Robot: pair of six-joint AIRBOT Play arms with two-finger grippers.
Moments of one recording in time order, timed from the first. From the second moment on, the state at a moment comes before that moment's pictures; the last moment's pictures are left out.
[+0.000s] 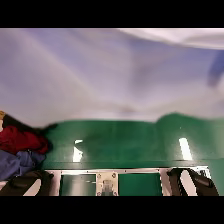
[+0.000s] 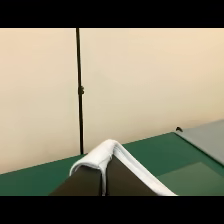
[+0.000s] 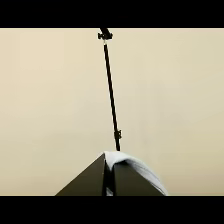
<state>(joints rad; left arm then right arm) -0.06 -0.77 2.01 1.14 -1.16 -1.48 -0.43 -0.63 1.83 -0.98 1.01 1.53</state>
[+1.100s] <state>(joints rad) -0.06 -1.57 1.45 1.07 -0.80 -1.39 -0.34 -1.56 1.38 -0.72 0.84 1.26</state>
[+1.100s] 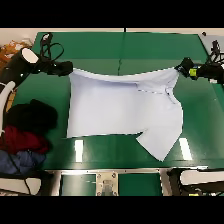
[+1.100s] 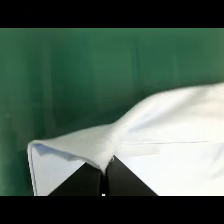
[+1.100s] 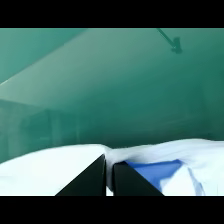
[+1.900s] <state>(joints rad) -0.06 -1.63 1.36 1.28 -1.12 -1.38 -0.42 -1.58 1.24 -1.07 1.05 1.24</state>
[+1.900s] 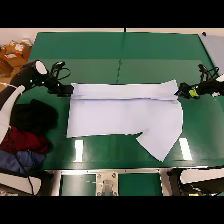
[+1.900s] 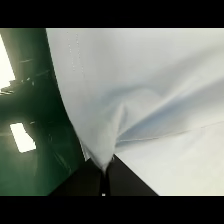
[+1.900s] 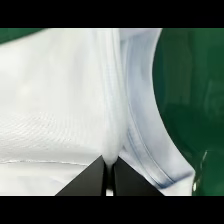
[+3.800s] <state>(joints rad) -0.49 -0.90 0.49 1.23 -0.90 -2.03 -0.59 -0.98 0.37 -1.04 1.10 1.50</state>
